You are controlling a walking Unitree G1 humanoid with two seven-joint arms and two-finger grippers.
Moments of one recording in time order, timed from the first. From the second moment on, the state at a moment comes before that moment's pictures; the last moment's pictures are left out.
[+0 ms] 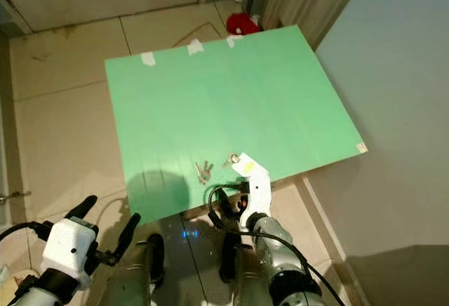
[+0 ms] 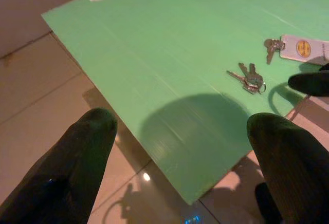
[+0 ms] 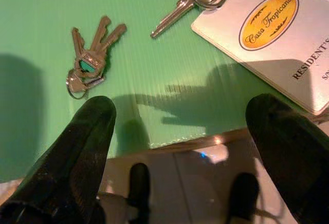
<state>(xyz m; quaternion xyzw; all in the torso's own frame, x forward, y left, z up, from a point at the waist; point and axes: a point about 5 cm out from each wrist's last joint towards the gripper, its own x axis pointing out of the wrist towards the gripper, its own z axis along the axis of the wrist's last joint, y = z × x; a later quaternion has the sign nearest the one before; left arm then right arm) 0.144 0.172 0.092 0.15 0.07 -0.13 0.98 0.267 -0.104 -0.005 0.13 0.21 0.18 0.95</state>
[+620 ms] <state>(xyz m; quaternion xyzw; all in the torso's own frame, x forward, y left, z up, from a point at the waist) 0.154 0.158 0.084 0.15 0.07 -0.13 0.98 0.251 -0.084 0.020 0.07 0.15 0.25 0.95</state>
